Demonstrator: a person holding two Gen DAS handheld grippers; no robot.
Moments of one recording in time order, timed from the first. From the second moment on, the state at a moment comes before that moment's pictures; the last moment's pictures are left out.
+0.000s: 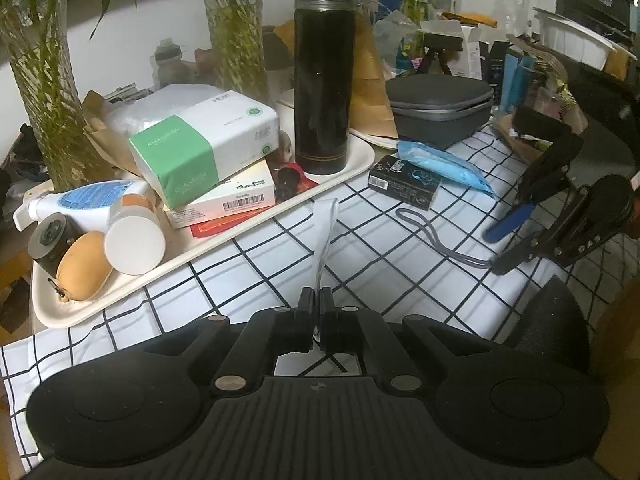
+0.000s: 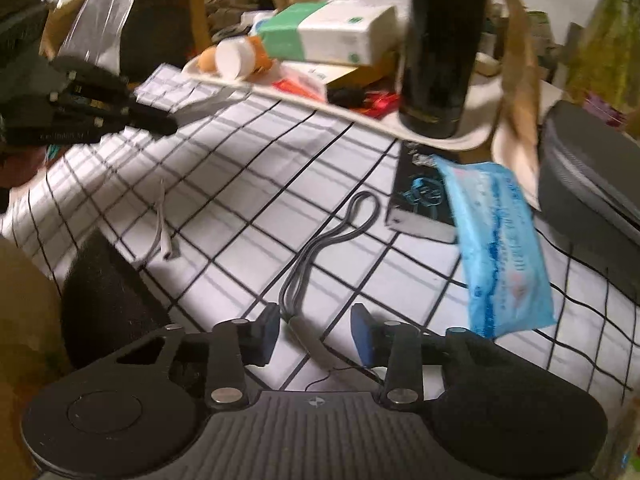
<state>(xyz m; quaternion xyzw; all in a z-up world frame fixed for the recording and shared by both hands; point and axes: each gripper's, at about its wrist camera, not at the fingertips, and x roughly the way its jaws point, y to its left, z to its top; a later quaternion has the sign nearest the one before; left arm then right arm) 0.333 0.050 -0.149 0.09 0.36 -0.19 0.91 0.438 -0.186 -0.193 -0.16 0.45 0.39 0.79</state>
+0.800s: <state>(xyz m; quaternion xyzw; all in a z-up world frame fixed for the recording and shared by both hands) 0.330 0.054 -0.130 0.05 0.35 -0.18 0.92 0.423 -0.196 -0.153 -0.17 0.41 0.40 0.80</state>
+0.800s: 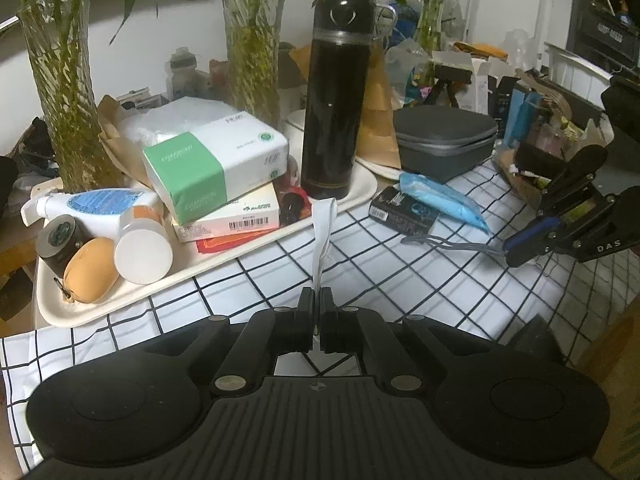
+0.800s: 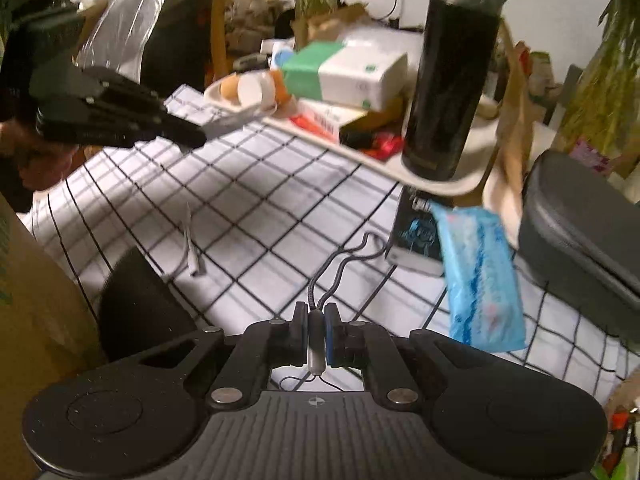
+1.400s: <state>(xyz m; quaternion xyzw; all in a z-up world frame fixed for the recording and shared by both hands) 0.304 0.055 -0.103 0.04 0.33 -0.17 0.93 0.381 -0.216 -0.084 -0.15 0.34 0.38 0.84</state>
